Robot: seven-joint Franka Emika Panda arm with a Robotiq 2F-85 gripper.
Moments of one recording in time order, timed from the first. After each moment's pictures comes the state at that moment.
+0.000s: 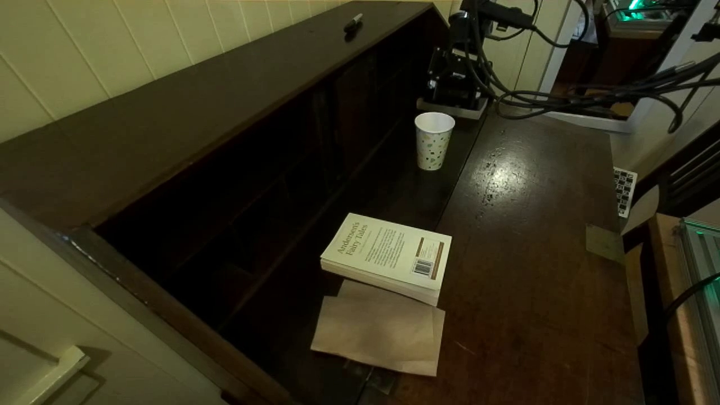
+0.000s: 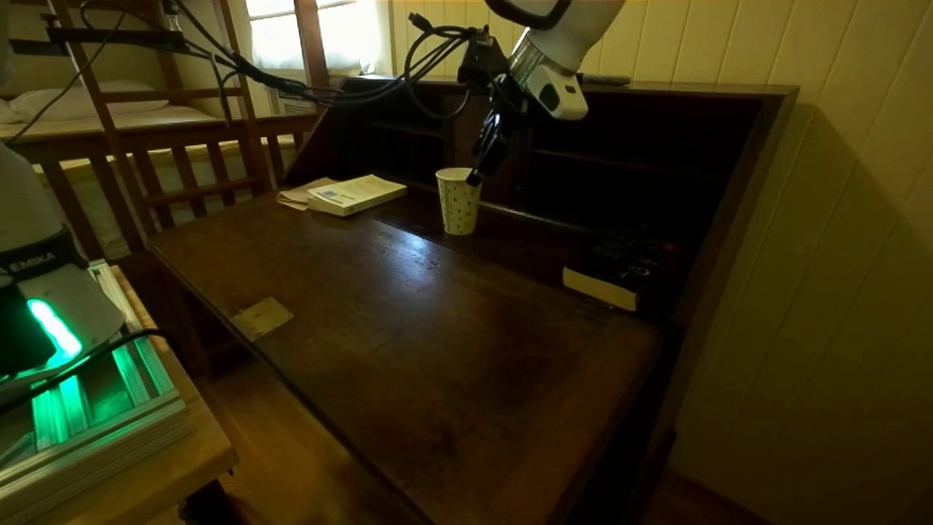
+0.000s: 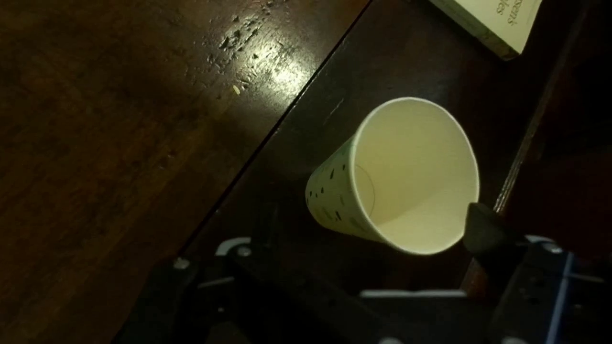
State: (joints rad) arm -0.41 0.60 -0.21 -1.52 0.55 1.65 0.09
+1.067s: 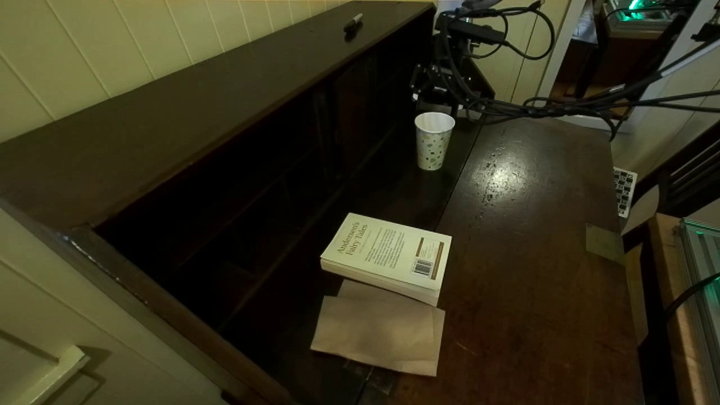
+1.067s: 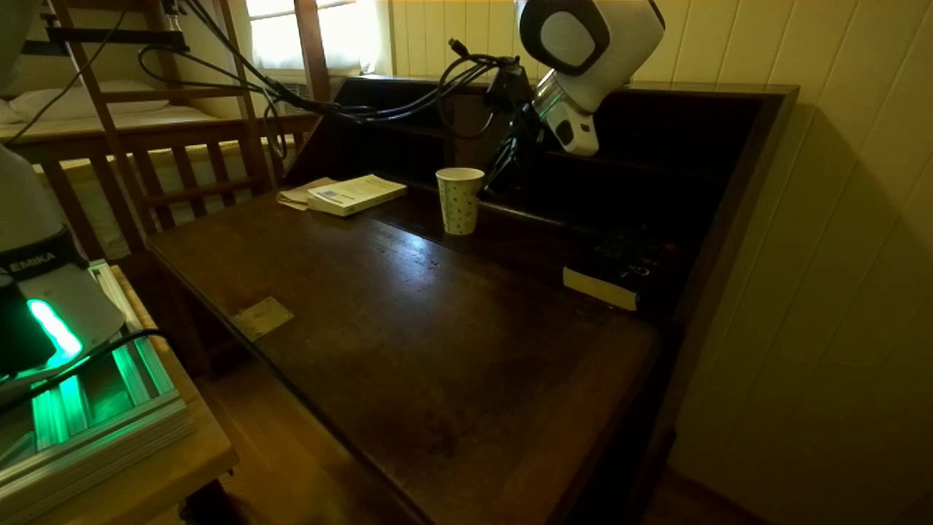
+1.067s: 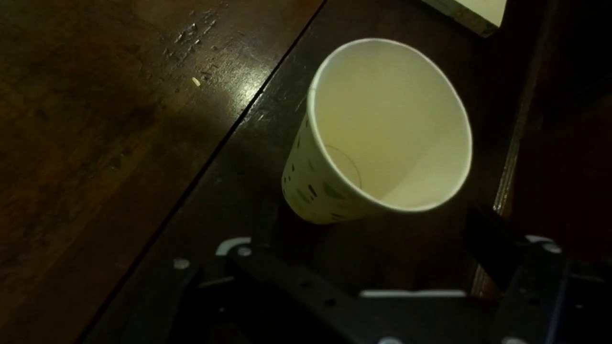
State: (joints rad) arm -0.46 0.85 -0.17 -1.21 0.60 1.49 0.23
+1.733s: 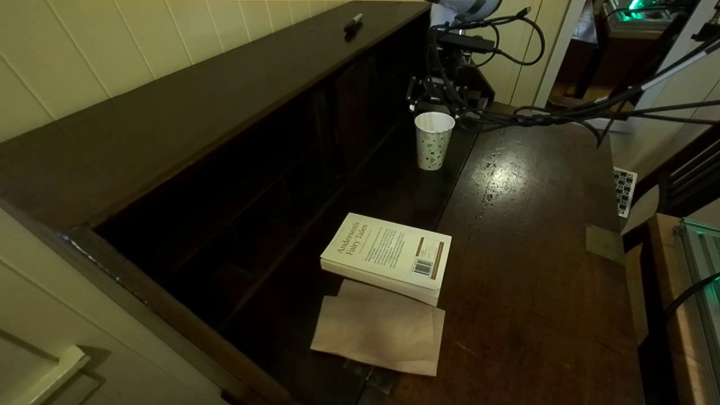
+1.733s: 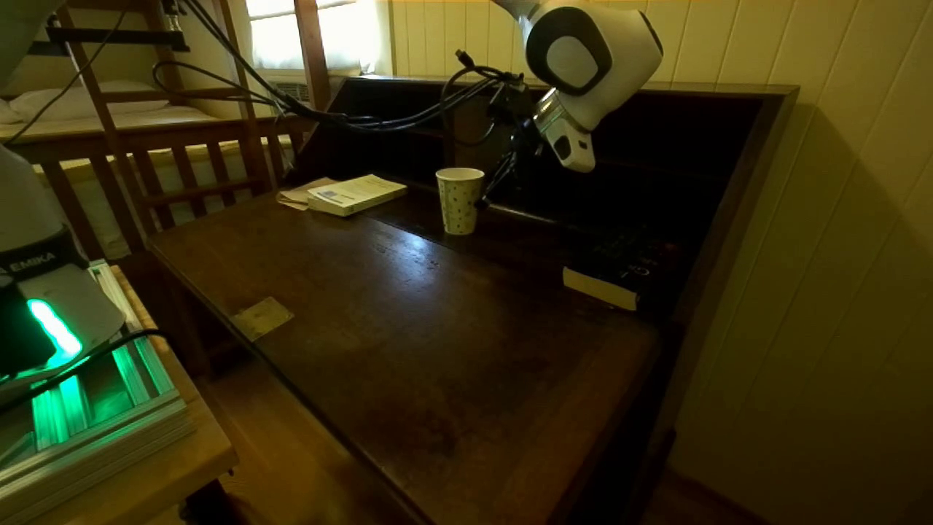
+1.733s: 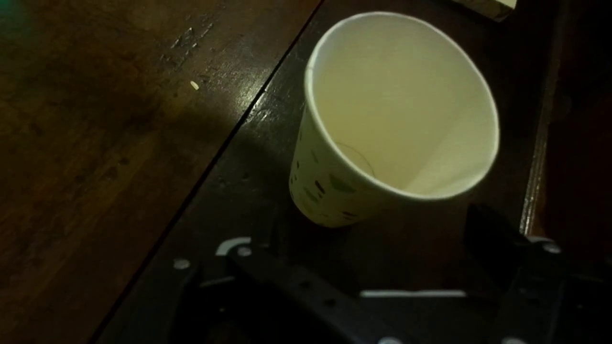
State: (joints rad) arm -0.46 0.93 -0.17 -1.12 0.60 1.45 0.31
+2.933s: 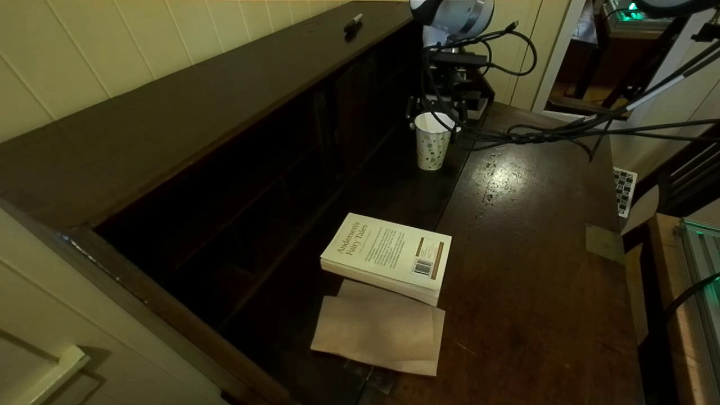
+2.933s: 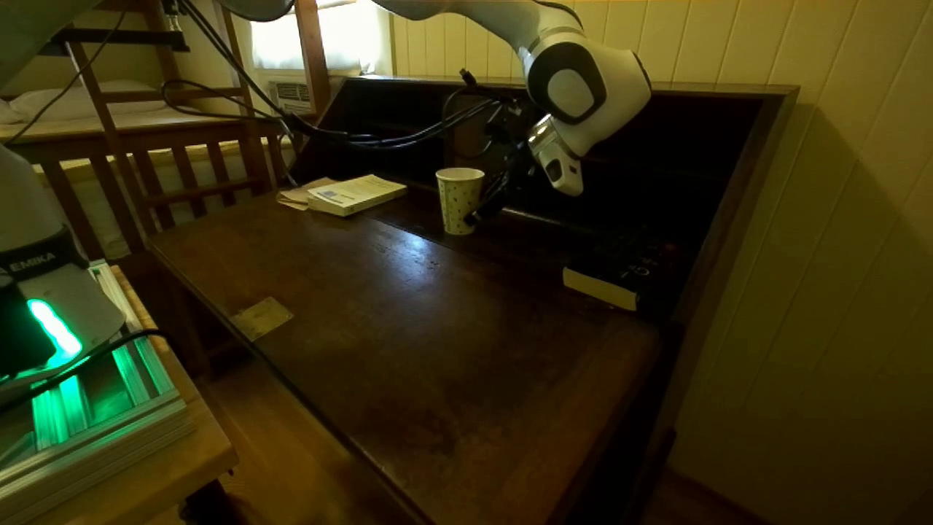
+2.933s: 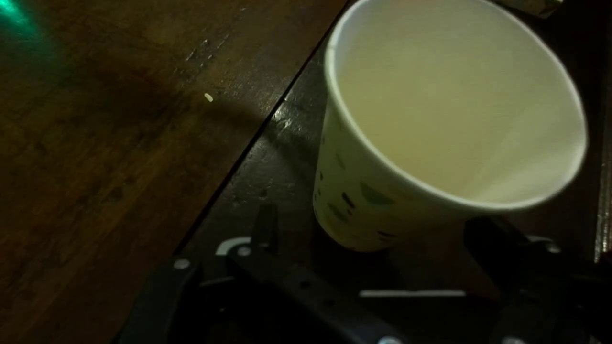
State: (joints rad) arm -0.46 1.03 -0.16 -1.04 0.57 1.38 0.36
